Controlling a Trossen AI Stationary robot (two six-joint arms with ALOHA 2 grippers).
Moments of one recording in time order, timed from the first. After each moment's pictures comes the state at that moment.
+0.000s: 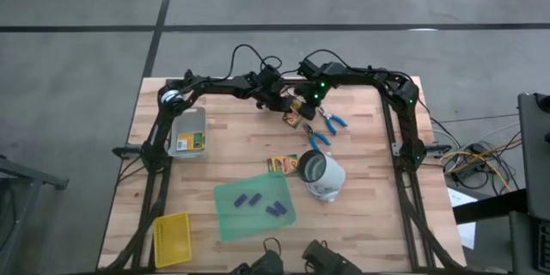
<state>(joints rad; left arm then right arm) 0.58 2.12 1.43 -0.13 0.50 -0.71 -0.68 2.08 1.46 -0.73 -0.44 -0.17</state>
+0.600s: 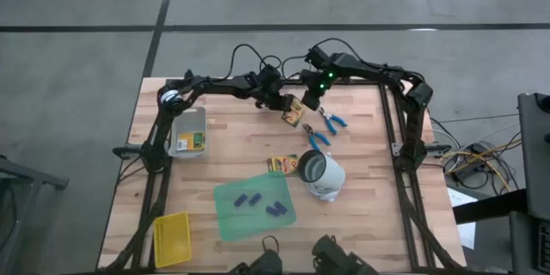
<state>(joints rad) 0.58 2.11 1.43 -0.14 0.45 -0.74 -0.73 1.96 1.46 -0.72 -0.44 -0.21</state>
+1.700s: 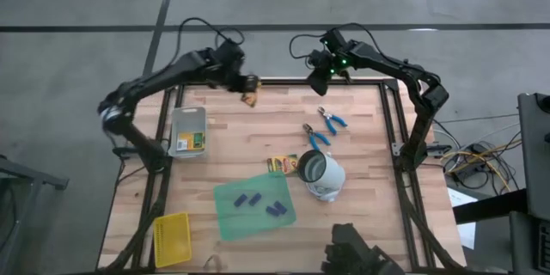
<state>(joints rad) 0.62 1.52 1.43 -0.86 0.10 -0.68 -0.83 1.83 1.45 -0.61 -0.45 -0.33</state>
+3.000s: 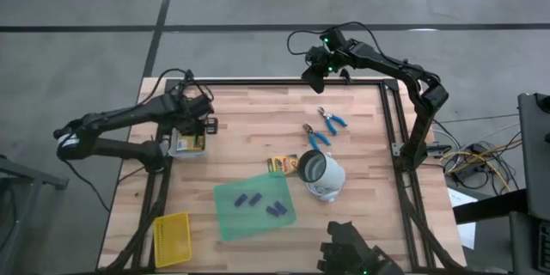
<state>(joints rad) 0.48 1.05 0.77 -1.06 -0.13 -1.07 -0.83 1.83 1.45 -0.51 -0.51 -0.33</state>
